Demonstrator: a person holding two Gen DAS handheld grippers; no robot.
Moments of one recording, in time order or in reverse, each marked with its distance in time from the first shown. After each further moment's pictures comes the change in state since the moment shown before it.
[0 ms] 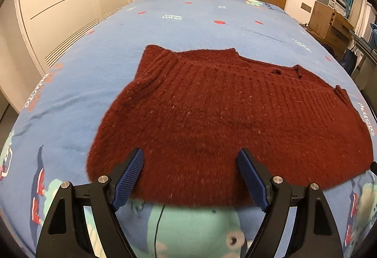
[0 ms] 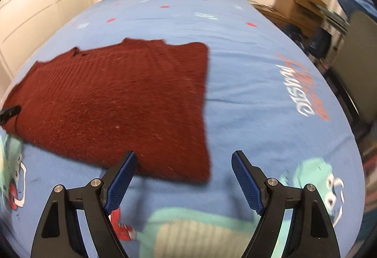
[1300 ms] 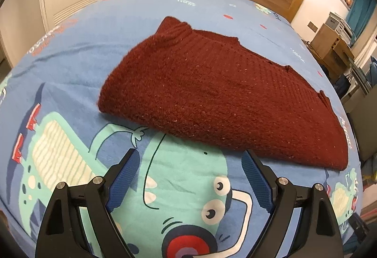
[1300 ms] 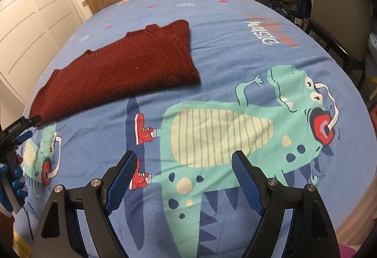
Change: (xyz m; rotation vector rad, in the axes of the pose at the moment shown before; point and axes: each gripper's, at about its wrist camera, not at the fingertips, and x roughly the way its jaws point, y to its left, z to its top) left arm -0.032 0.016 -0.044 -0.214 0.063 -0.112; right arm -0.082 0.001 -0.099 0.200 0.046 0.073
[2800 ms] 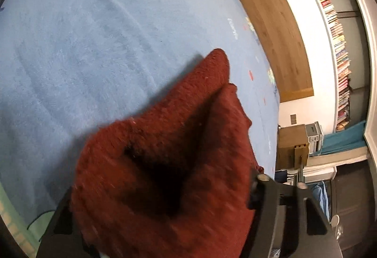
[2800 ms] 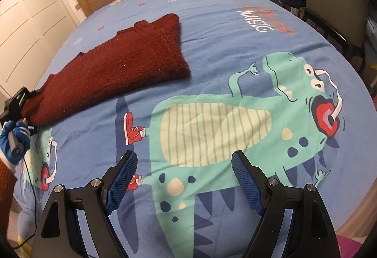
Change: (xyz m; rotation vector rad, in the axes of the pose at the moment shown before) left arm 0.039 0.148 0.080 -0.679 0.019 -0.383; right arm 0.011 -0.024 -0.003 0.072 0.013 0.026
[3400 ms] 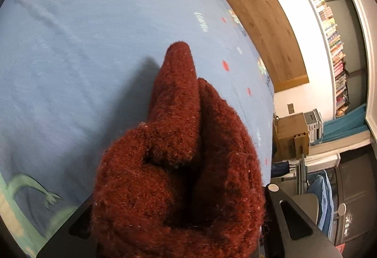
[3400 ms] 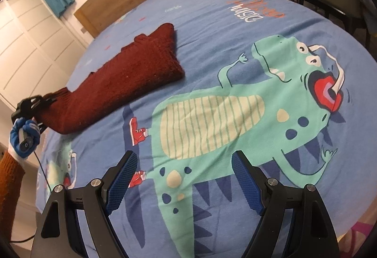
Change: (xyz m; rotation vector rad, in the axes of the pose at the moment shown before) left arm -0.025 -0.086 -0.017 0.102 0.008 -0.001; right arm -0.011 -0.031 -0.016 0.126 -0.049 0.166
